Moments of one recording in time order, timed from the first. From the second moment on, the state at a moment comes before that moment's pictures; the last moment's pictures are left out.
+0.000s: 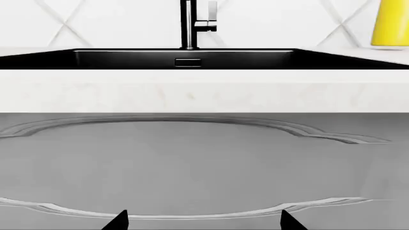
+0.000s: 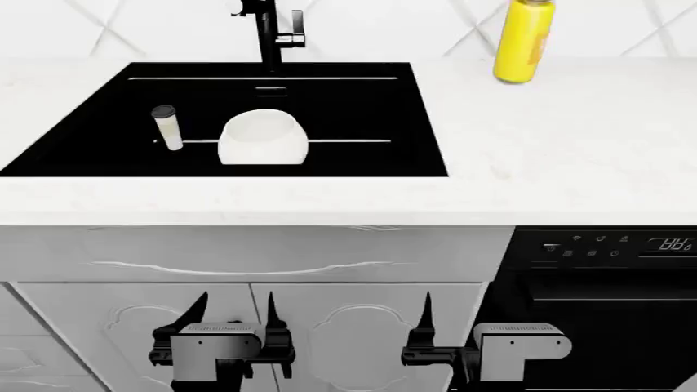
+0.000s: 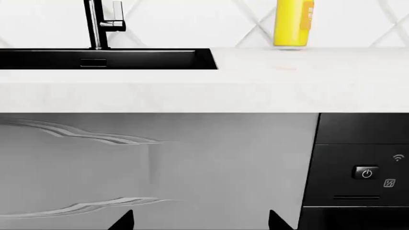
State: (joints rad) left arm 0.00 0.00 0.00 0.00 0.00 0.00 0.00; right arm 0.00 0.00 0.00 0.00 0.00 0.00 0.00
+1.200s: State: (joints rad) left arm 0.00 -0.10 0.11 0.00 -0.09 -0.01 -0.11; right arm 0.00 0.09 -0.12 0.00 0.09 -0.03 0.11
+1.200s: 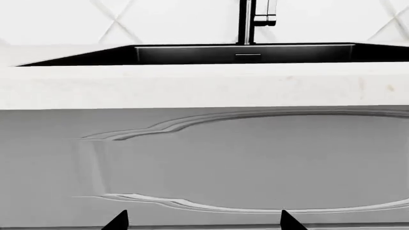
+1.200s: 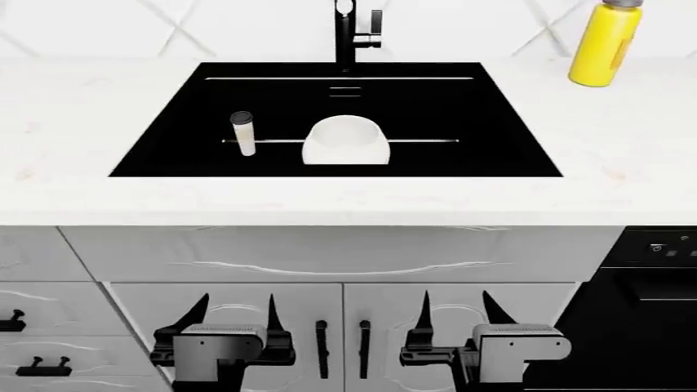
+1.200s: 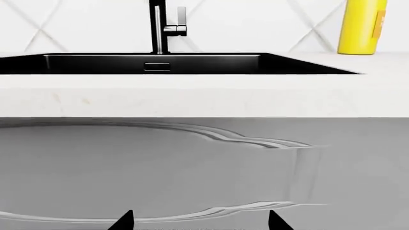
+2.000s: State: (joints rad) left arm -0.01 -0.13 0.15 0.00 -0.11 0.01 -0.16; right arm 0.01 0.13 -0.16 0.01 0.12 -0.03 0.15
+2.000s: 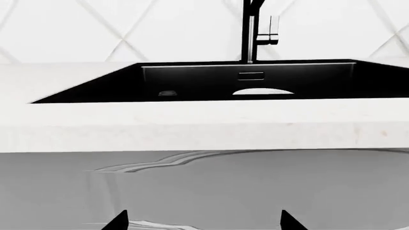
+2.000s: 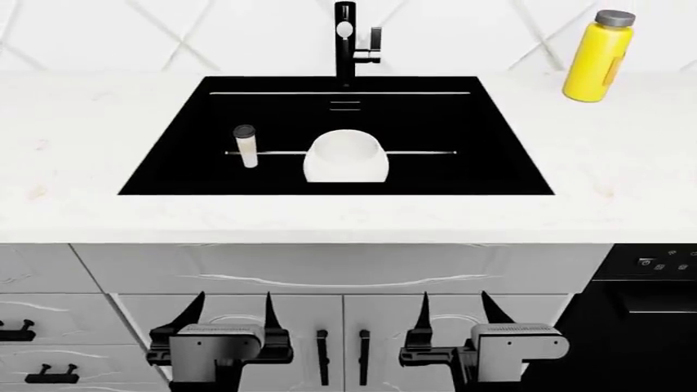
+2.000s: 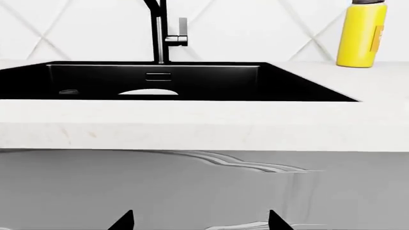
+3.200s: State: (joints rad) left arm -0.53 -0.29 0.05 0.55 -0.44 -1.05 -0.20; right arm 0.63 0.42 0.00 -0.43 0.64 0.99 0.20
